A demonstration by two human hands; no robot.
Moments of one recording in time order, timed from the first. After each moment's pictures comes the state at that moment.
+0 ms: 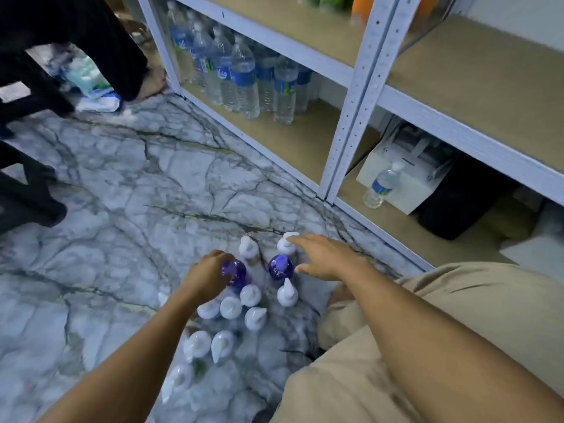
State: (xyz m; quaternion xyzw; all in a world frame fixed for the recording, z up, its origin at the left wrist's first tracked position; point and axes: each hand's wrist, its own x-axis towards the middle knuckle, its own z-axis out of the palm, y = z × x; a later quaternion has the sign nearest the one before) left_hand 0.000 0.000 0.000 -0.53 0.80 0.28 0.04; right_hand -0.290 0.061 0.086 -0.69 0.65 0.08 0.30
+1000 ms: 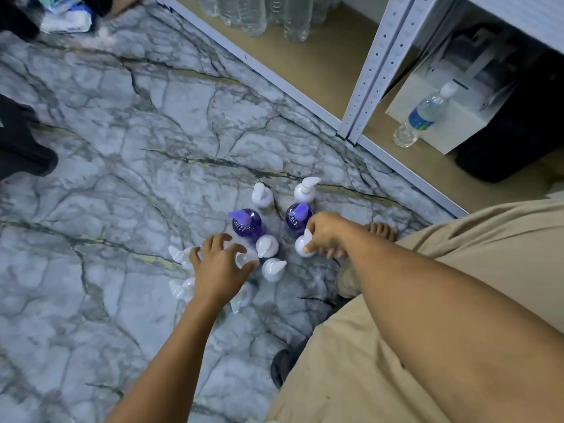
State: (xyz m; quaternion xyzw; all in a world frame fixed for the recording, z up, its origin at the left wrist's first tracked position) left_hand 0.021 0.080 -0.042 -0.62 0.76 0.18 0.01; right_hand -0.248 0.054 0.001 -0.46 0.71 0.14 0.52
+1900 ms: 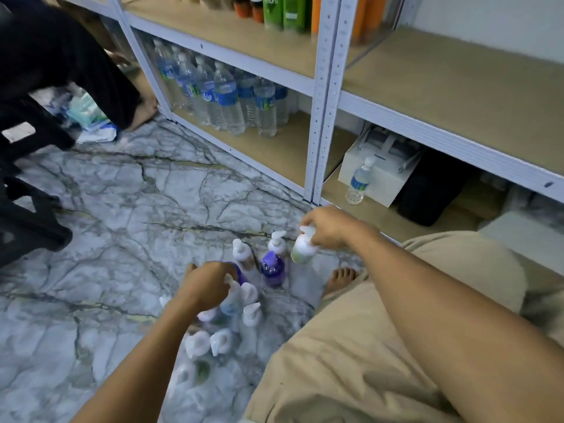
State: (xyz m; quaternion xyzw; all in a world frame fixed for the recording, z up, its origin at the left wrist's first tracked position) left_hand -0.030 0.057 0.095 -0.52 0.82 0.18 0.15; right_hand -0.322 0.081 0.165 -0.61 0.72 0.03 0.33
